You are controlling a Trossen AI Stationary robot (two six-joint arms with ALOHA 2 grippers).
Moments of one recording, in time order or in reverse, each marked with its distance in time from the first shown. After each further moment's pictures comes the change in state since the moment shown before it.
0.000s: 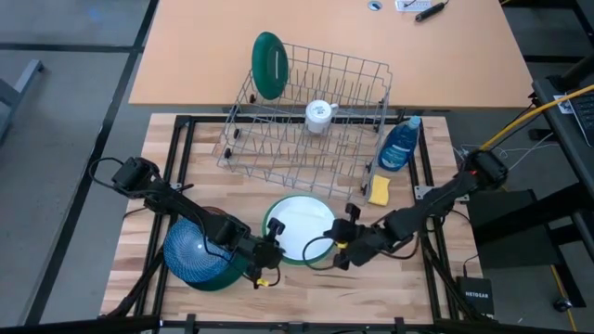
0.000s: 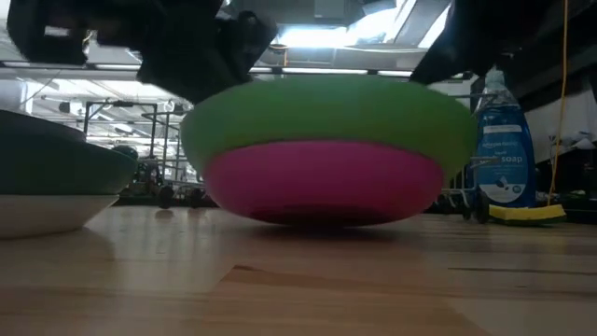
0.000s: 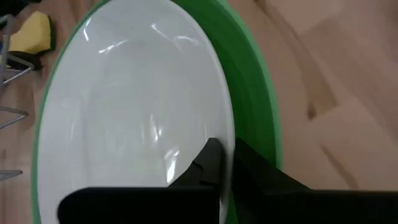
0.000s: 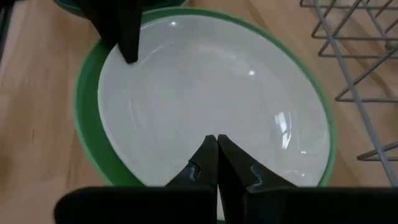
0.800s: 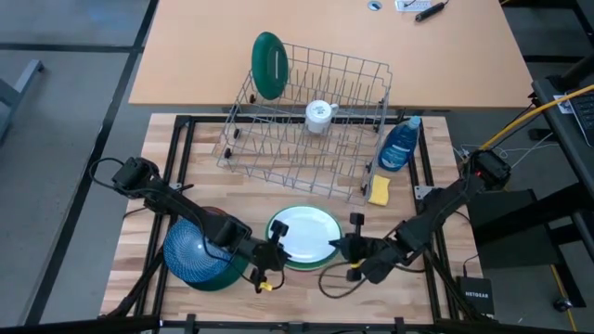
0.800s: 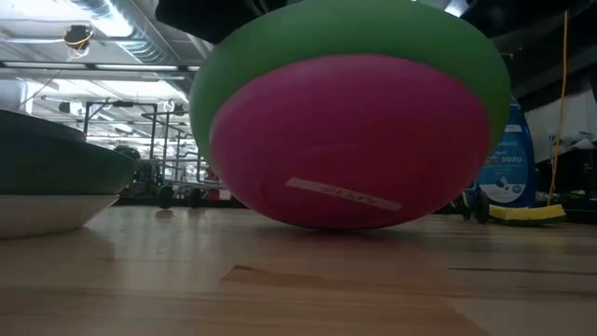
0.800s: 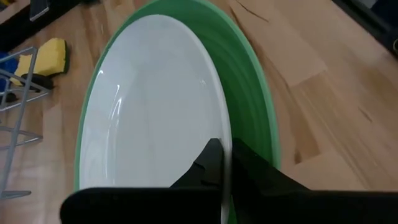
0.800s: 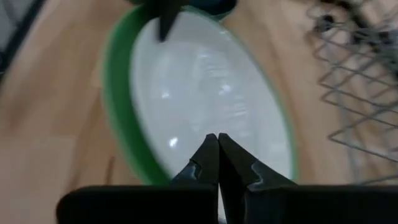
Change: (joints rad) left arm -0.001 0.000 0.090 -0.018 -0.014 -0.037; right arm 0.141 -0.013 0.000 0.003 0.106 -0.238
